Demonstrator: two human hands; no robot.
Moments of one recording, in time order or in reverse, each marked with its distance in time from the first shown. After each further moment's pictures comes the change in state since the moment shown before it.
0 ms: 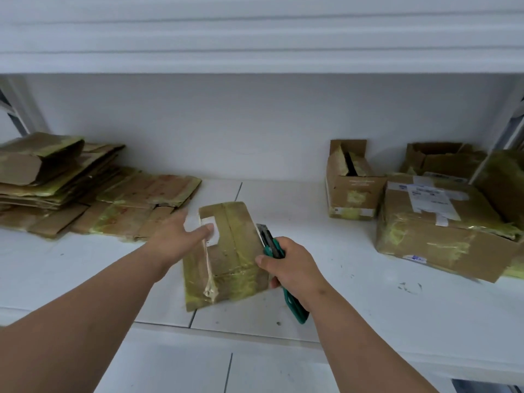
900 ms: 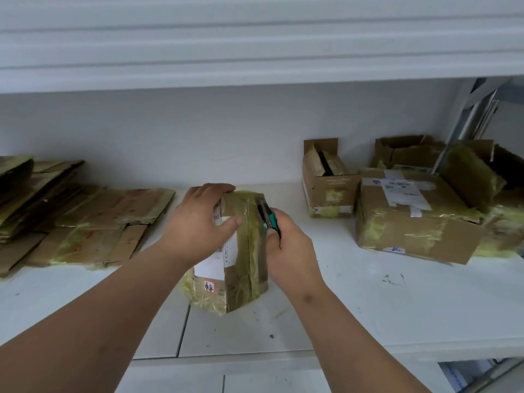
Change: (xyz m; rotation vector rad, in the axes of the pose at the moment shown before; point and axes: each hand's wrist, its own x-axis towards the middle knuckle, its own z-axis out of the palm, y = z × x) left_hand 0.021 0.060 0.027 0.260 0.212 0.731; right_hand -0.003 -0.028 -0.007 -0.231 0.395 -0.317
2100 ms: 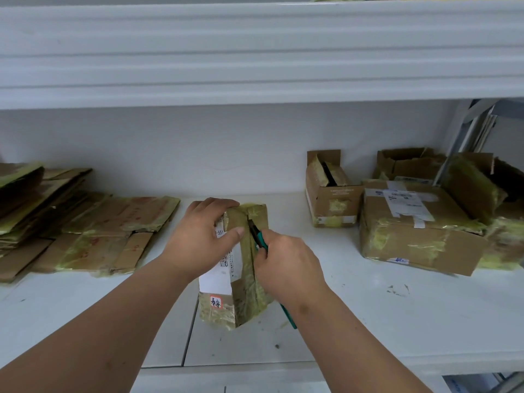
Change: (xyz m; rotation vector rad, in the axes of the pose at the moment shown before) left_hand -0.008 -0.009 -0.004 -0.067 0.001 0.023; right_hand -0.004 -0.036 -0.006 -0.470 -0.182 -0.022
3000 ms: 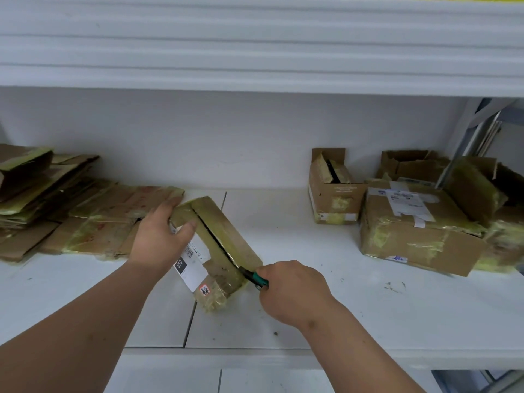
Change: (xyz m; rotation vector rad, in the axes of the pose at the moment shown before) left_hand -0.032 -0.051 -0.016 -0.104 0.124 -0.508; right_hand -0.027 0.020 0.015 -0.241 -0.339 -0.098
